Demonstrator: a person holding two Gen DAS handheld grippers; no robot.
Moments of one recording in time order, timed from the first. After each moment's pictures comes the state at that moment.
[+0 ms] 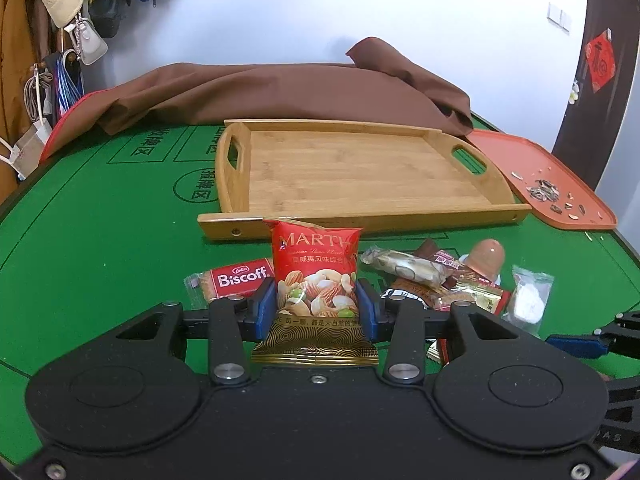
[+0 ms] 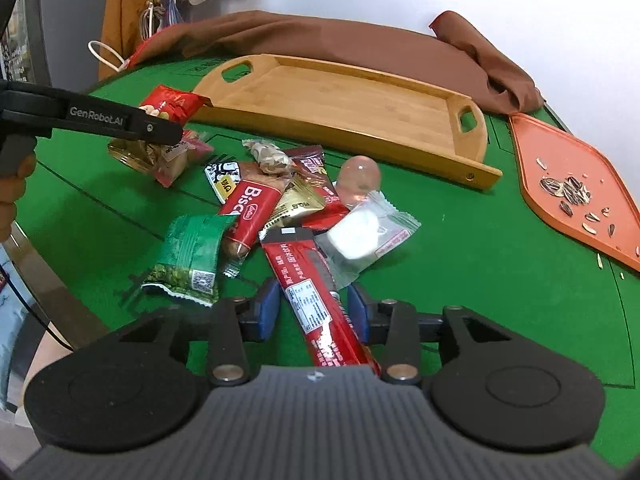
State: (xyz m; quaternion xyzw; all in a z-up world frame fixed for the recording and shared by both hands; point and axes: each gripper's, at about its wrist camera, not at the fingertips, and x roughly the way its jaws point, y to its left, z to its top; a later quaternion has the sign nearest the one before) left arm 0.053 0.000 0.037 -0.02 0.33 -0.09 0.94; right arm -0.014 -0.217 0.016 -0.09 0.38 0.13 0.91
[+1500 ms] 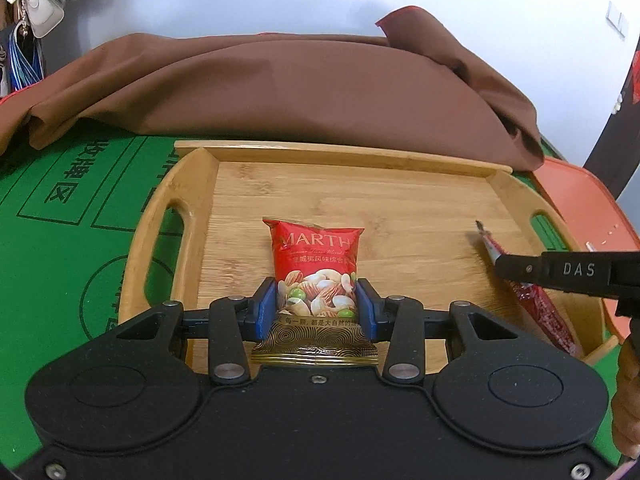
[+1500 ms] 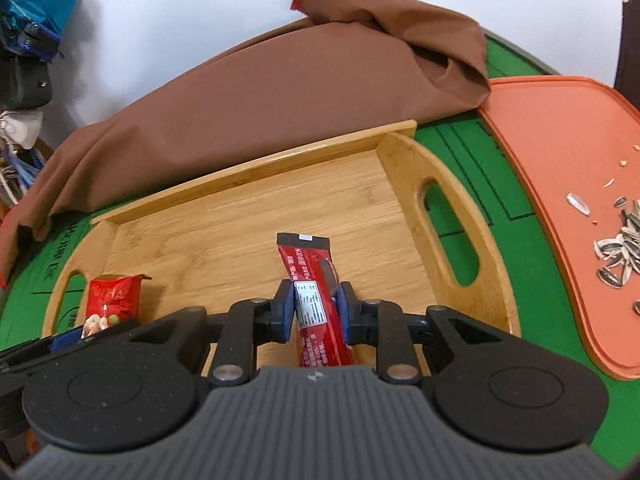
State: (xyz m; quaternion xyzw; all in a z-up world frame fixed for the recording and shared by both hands) left arm 0.278 -0.031 0.023 -0.04 0.39 -0.08 0.92; right arm 0.259 -0.256 0.024 0.14 0.41 -0.01 0.90
